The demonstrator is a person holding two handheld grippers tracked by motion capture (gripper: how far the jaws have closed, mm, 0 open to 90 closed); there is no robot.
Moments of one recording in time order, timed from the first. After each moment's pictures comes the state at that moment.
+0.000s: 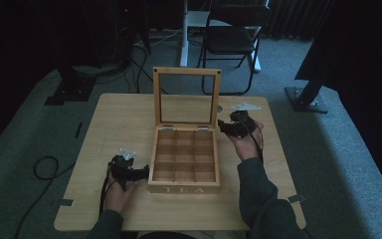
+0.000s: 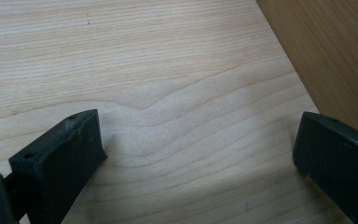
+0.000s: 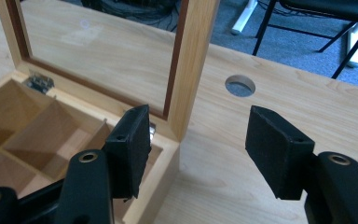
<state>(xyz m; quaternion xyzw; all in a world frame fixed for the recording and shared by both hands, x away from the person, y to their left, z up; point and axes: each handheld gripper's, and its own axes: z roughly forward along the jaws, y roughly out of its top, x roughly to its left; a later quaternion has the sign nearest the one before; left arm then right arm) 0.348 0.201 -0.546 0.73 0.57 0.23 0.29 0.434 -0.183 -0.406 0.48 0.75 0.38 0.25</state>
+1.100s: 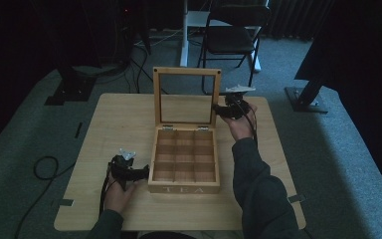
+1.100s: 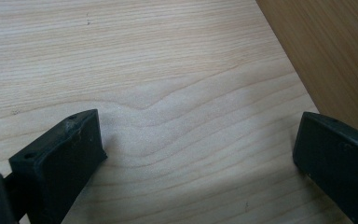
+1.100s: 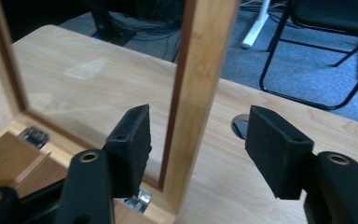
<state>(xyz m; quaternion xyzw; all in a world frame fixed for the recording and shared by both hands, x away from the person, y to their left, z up) 0.348 0.201 -0.546 0.73 0.57 0.23 0.29 0.489 -0.171 -0.388 0.47 0.75 0.41 0.23</state>
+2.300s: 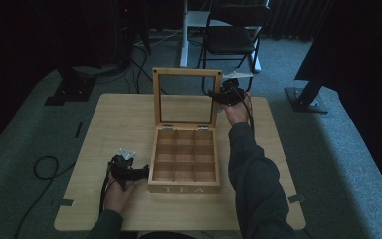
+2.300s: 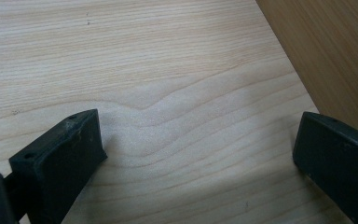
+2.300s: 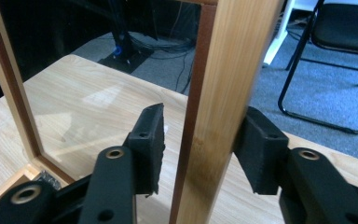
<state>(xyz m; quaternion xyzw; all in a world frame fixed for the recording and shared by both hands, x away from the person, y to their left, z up) 0.348 0.201 -0.547 0.73 0.57 0.23 0.29 0.523 -0.163 -0.368 0.44 0.75 0.45 0.21</state>
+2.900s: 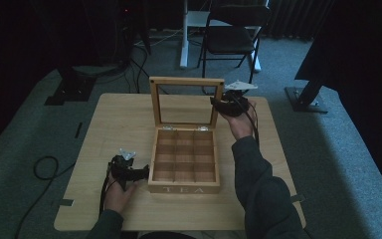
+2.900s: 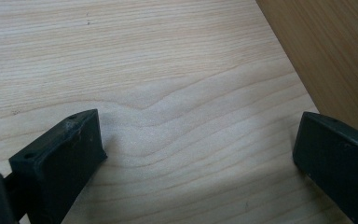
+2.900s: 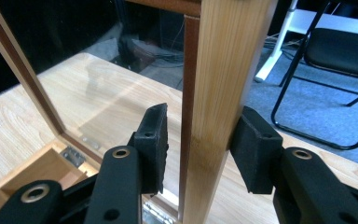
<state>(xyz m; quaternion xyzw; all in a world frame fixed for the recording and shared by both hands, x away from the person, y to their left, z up) 0.348 0.201 -0.547 0.73 0.57 0.23 0.29 0.468 -0.163 -0.362 0.41 0.75 0.46 0.25</state>
